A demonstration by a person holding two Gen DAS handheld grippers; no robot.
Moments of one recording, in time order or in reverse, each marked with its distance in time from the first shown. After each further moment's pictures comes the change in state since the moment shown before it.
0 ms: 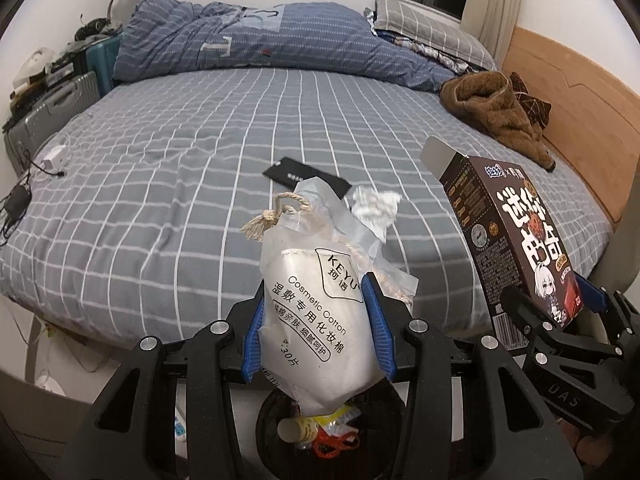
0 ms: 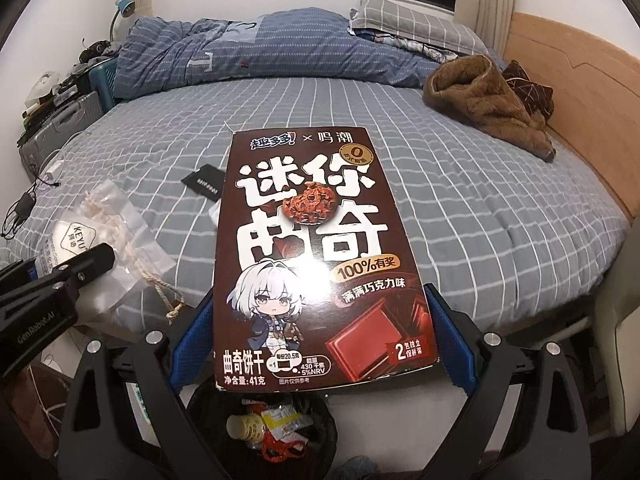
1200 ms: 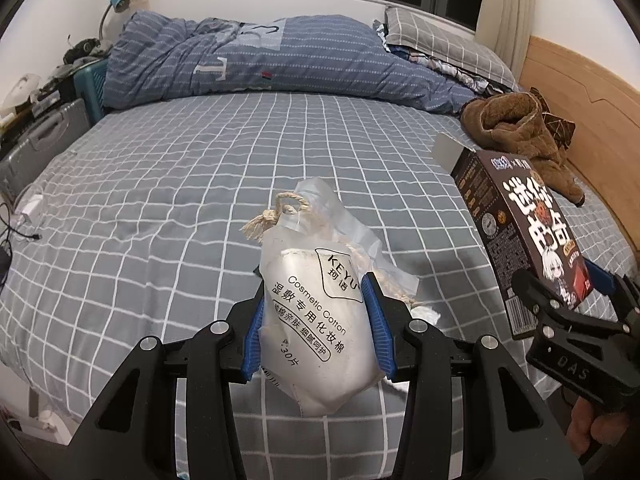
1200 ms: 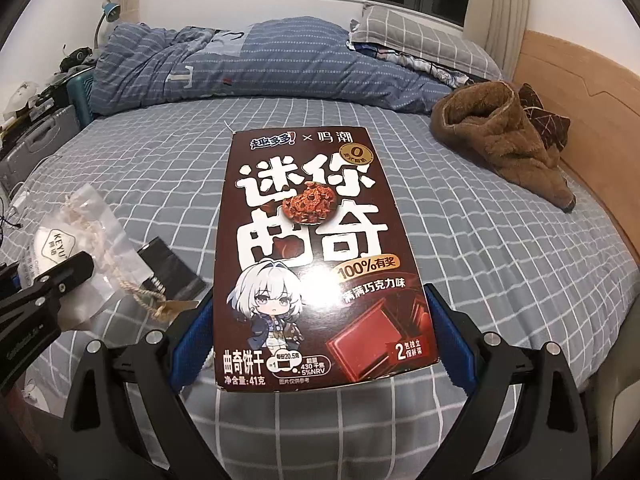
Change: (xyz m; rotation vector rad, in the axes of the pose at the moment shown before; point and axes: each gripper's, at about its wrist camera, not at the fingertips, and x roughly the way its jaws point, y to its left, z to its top) left arm 0.088 0.001 0.111 0.008 -0.061 0.038; right arm 0.097 -0.009 0.111 -0.026 -0.043 -0.033
